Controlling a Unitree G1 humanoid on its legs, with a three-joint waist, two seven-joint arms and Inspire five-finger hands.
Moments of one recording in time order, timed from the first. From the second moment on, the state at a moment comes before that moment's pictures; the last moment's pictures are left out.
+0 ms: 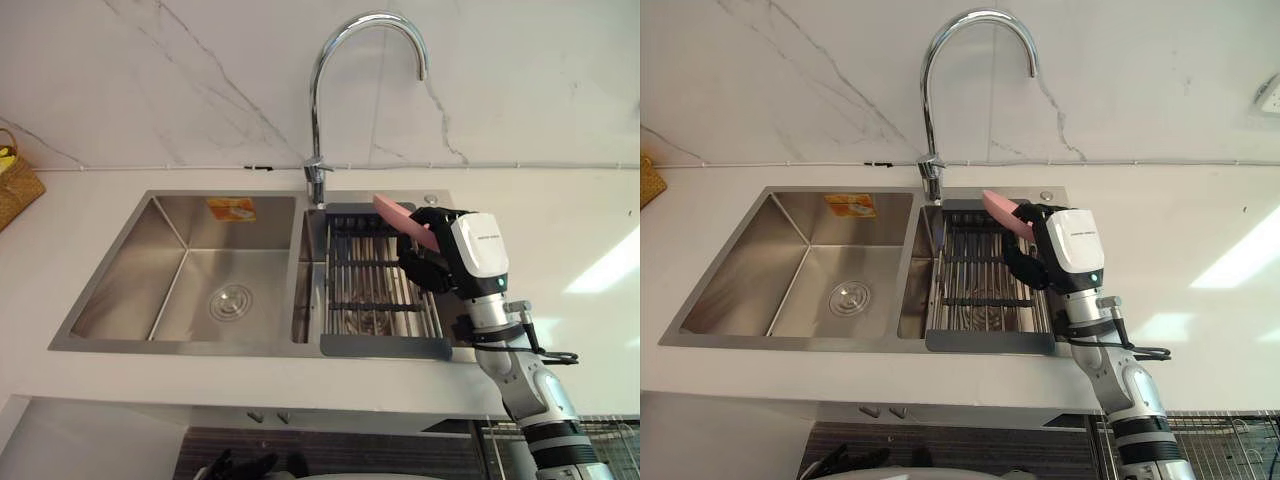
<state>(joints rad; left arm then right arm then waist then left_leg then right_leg) 0.22 0.13 0.11 0.99 -0.18 0.00 -0.06 -0.06 -0.42 0.00 0.03 -0.79 -0.42 -0.38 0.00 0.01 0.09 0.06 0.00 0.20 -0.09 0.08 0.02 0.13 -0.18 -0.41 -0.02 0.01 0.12</state>
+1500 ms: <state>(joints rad) 0.19 0.10 0.29 1.03 -0.09 -0.01 -0.06 -0.01 -0.45 -0.30 -0.06 -0.65 -0.18 -0.33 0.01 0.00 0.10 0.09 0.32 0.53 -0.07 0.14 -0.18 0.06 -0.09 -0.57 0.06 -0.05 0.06</state>
